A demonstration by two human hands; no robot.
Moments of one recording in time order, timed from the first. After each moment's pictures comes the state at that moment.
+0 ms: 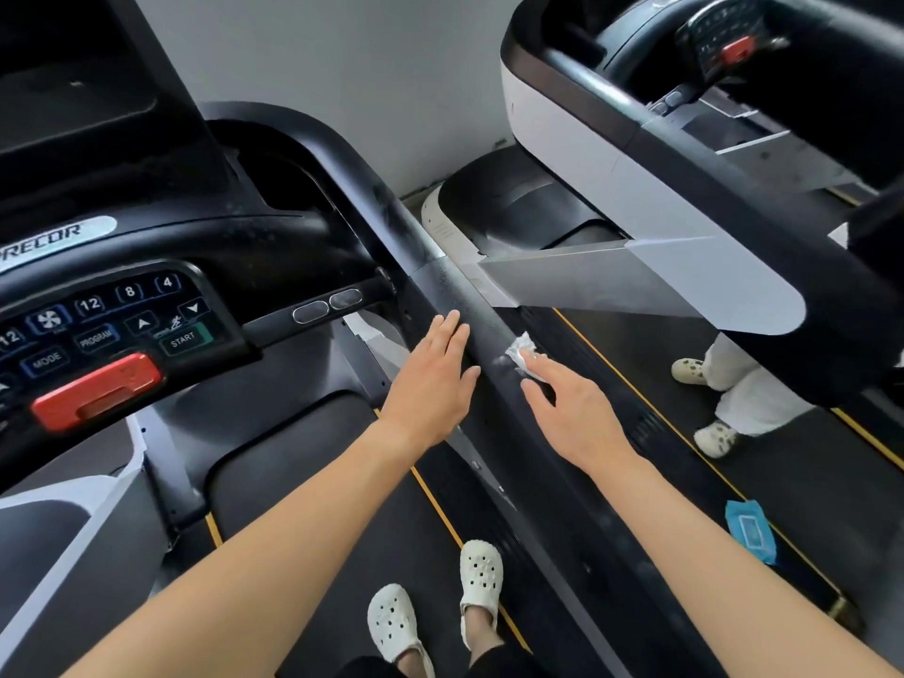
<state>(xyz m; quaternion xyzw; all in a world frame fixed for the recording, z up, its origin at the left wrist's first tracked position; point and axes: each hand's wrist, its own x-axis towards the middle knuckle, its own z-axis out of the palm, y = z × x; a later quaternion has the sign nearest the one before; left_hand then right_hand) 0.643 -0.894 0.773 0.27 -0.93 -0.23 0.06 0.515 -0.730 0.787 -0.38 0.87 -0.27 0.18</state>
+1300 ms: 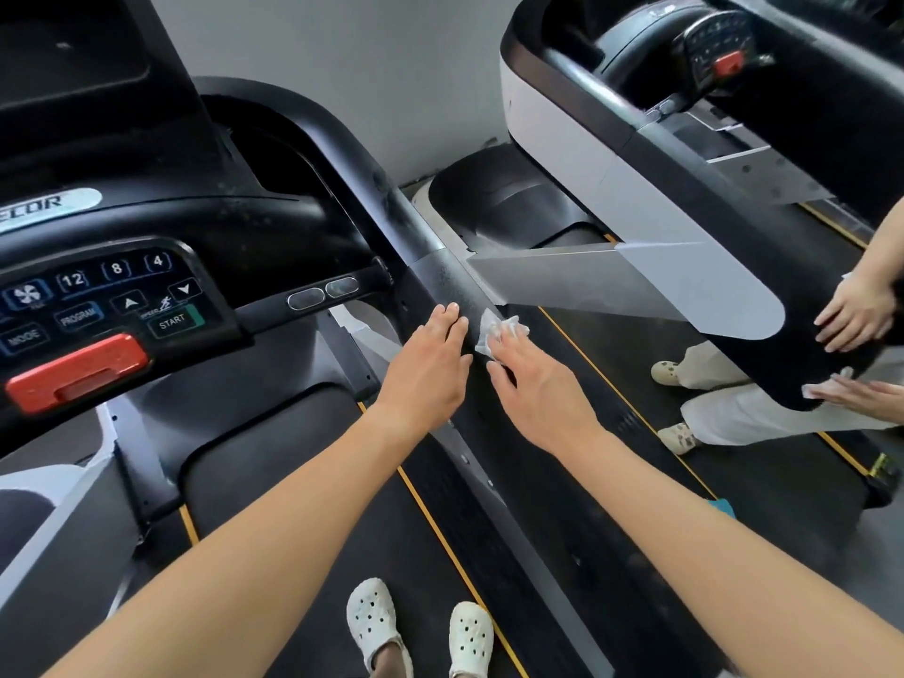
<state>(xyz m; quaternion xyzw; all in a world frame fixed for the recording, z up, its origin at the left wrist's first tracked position) 0.640 -0.903 0.767 0.25 -0.95 -0.20 0.05 0.525 -0.762 0.778 -0.52 0.83 -0.18 0.06</state>
